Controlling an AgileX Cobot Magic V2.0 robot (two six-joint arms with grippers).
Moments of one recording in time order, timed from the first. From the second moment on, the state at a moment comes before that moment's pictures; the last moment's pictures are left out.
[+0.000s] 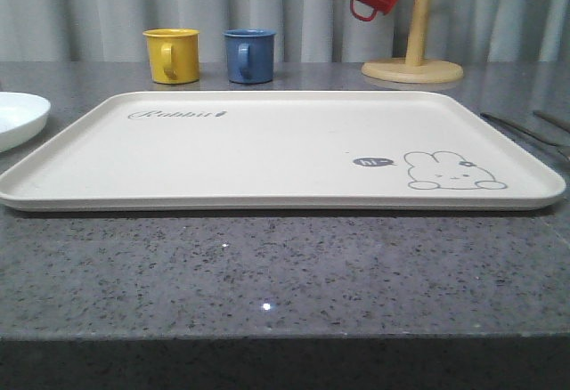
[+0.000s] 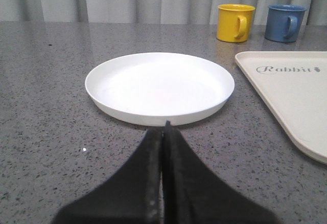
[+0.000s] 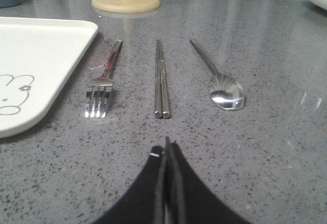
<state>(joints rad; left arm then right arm) -0.02 0.00 0.00 -0.02 0.17 0.05 -0.05 -0.01 0.03 0.05 0.22 -0.01</state>
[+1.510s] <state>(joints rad) -0.02 0.02 -0.15 0.05 -0.19 0.05 -0.05 0.01 -0.25 0.06 0.18 -0.01</state>
